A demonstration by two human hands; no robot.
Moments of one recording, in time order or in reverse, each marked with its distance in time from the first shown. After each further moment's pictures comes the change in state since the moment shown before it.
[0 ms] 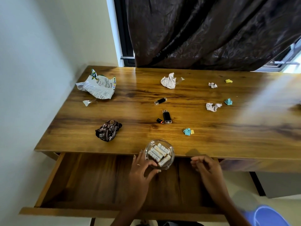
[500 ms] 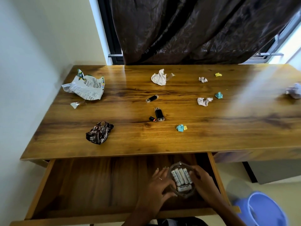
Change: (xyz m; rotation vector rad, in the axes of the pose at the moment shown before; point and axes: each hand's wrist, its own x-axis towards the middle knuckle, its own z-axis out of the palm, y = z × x) left_hand -0.027 0.003 0.037 -0.014 -0.561 0.226; right_hand -0.017 0.035 0.001 -0.176 -0.191 0.223
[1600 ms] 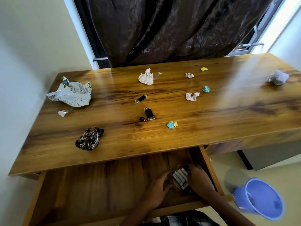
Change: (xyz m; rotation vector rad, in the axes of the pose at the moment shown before) left_hand 0.021 -0.008 0.020 -0.156 -0.297 -0.311; right_hand 0.015 0.028 0.007 -0.561 0.037 0.050
